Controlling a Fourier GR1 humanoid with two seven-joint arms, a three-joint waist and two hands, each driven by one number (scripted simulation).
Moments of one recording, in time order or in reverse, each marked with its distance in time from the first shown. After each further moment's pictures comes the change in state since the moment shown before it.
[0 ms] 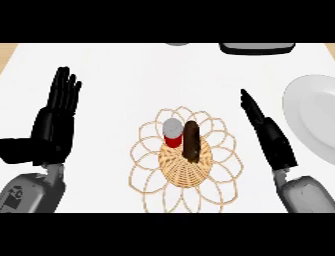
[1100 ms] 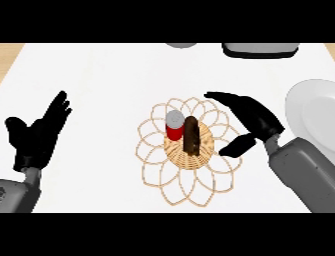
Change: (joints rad) left arm 0.060 0.132 0.040 0.193 -0.001 -0.193 0.187; right arm -0.309 -0.127 0.195 0.138 0.381 0.260 0.139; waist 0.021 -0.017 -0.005
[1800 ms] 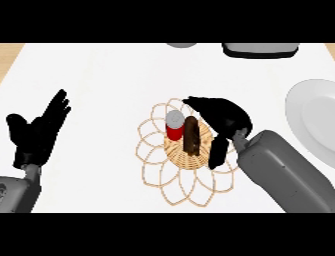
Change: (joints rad) left arm -0.015 -0.031 0.052 0.036 -0.043 -0.048 0.003; right arm -0.117 0.134 0.057 -0.036 0.125 0.309 0.356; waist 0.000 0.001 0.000
